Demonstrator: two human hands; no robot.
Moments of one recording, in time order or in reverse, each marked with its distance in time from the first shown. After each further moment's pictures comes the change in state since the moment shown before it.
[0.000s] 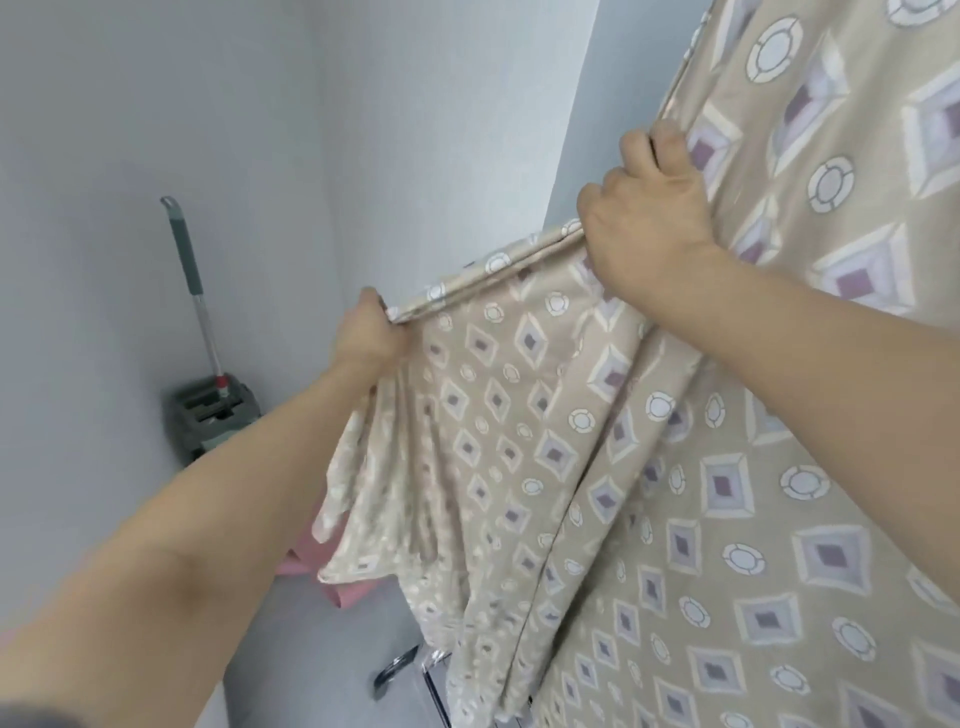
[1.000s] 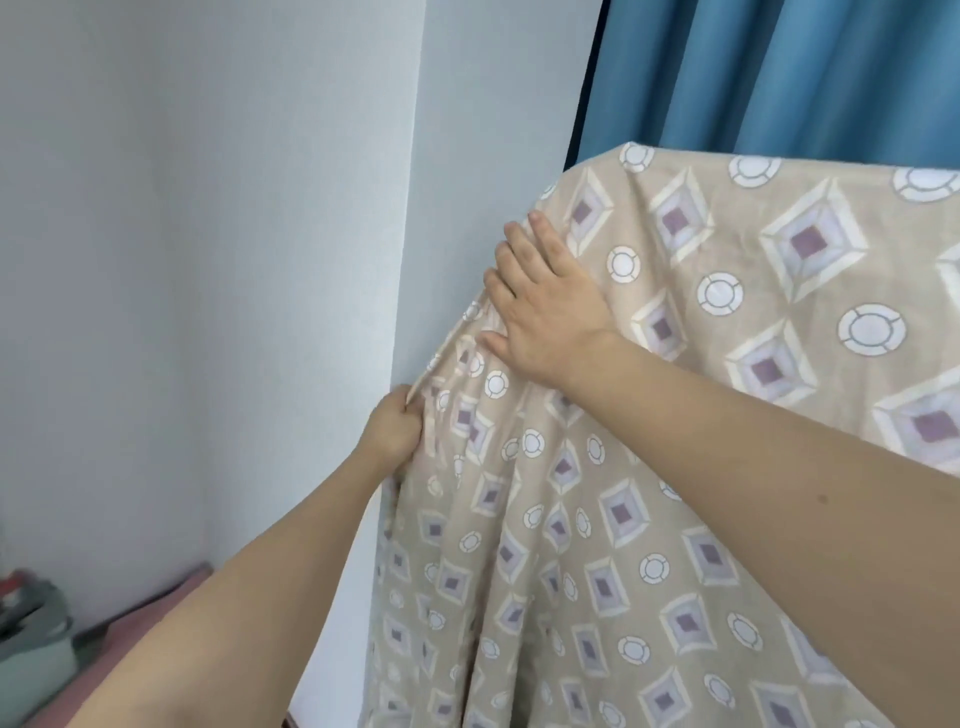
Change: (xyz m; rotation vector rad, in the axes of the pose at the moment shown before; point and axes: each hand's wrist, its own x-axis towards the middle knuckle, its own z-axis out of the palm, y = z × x) left_hand -0.022 0.175 0.044 -0.544 -0.382 0.218; right_hand -0.012 0.102 -0.012 -0.172 -0.007 0.037
